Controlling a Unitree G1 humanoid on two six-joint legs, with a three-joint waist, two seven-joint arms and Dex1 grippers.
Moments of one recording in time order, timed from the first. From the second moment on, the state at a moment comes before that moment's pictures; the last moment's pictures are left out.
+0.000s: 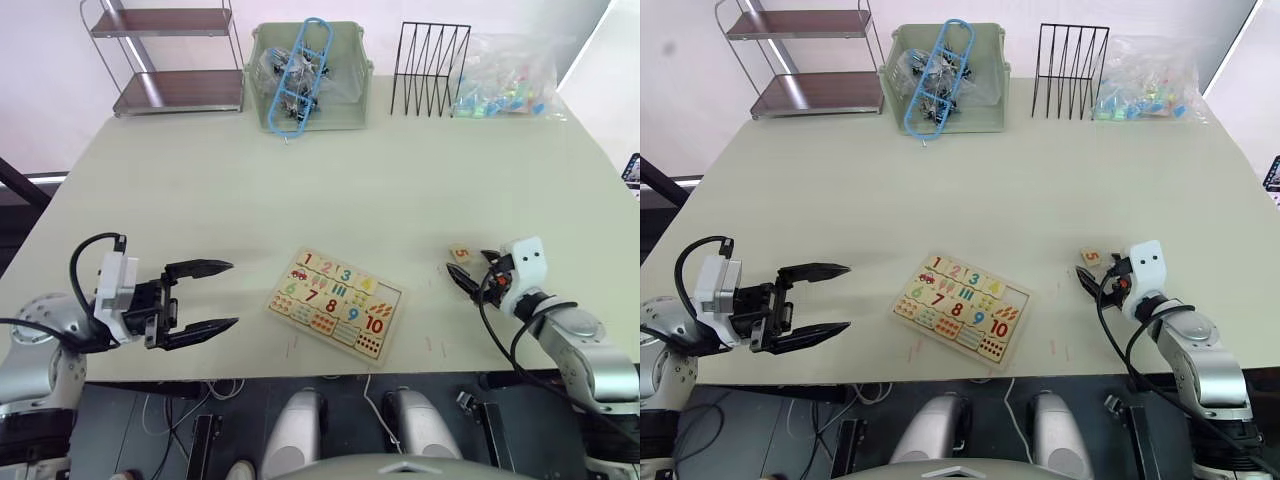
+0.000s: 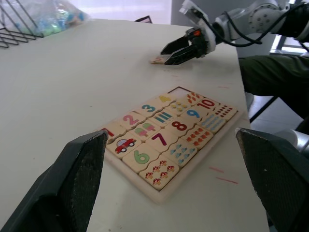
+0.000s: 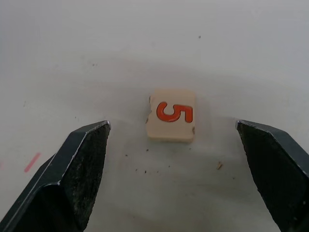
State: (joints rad) left arm -0.01 0.83 0.32 0.03 -0.67 0.05 -1.56; right arm -0.06 -0.46 -0.12 -0.25 0.36 0.57 0.43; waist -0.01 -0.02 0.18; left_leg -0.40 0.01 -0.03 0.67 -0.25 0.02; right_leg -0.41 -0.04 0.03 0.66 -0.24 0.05
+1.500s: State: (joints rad) left arm -0.04 0.84 0.30 0.01 -0.65 0.08 -1.57; right arm -0.15 -0.64 -0.04 -0.53 0.42 0.89 0.54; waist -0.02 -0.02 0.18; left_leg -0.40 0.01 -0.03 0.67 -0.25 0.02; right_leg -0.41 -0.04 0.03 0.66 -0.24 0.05
